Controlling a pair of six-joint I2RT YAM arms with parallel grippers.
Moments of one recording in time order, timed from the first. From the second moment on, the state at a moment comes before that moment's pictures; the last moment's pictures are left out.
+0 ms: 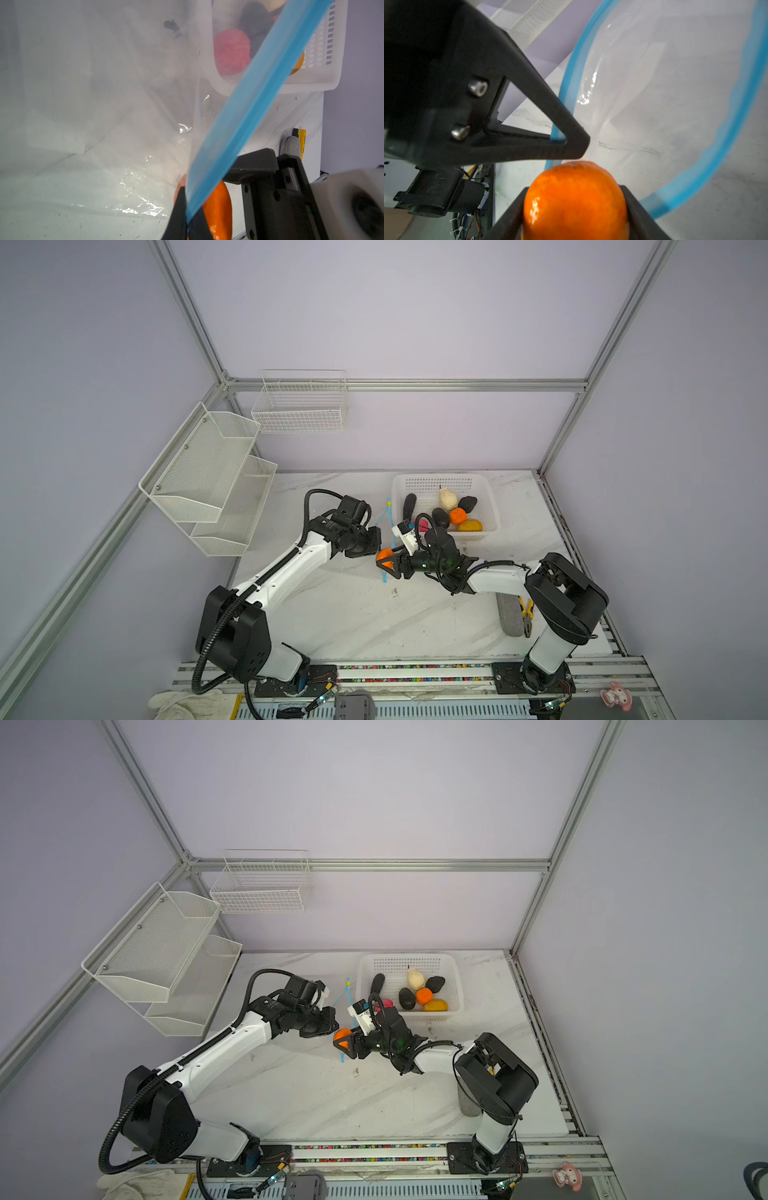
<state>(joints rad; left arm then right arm) -0.47 1.45 1.17 -0.72 0.23 -0.58 0.80 1.71 0.83 0.52 -0.49 0.40</state>
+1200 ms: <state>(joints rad) -0.47 1.29 1.06 -0.69 0.25 -0.66 0.78 1.88 1.04 0.33 -0.45 0.36</state>
